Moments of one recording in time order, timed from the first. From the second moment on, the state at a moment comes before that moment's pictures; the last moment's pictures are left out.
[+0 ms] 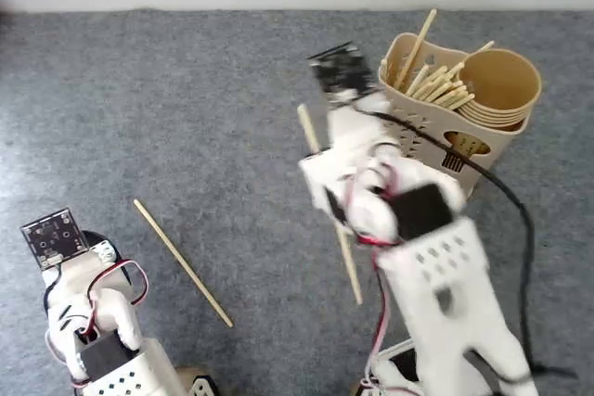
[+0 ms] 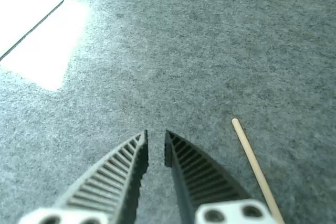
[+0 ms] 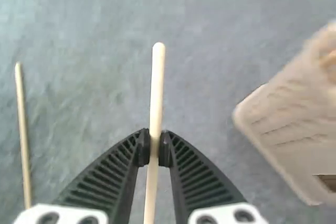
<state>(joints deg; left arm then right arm) -35.6 -103.0 97.0 52.4 4.0 -23.9 -37.9 18.3 70.1 1.4</state>
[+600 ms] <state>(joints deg) -35.6 -103.0 97.0 52.4 4.0 -9.1 -49.8 18.3 27.3 0.0</state>
